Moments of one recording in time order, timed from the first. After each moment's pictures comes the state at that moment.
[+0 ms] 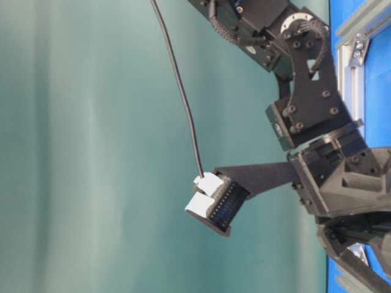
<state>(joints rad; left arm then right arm) -0.12 -0.78 1.36 -0.08 0.06 -0.02 0.06 0.48 0.33 0.01 -0.46 0.11</state>
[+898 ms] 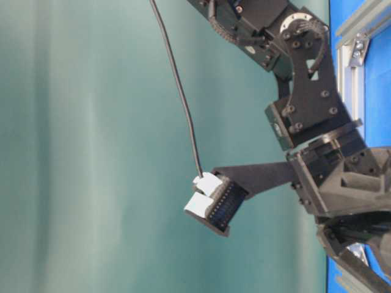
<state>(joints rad) -0.12 -0.83 1.36 -0.08 0.06 -0.02 0.07 0.47 0.34 0.01 -0.45 0.12</state>
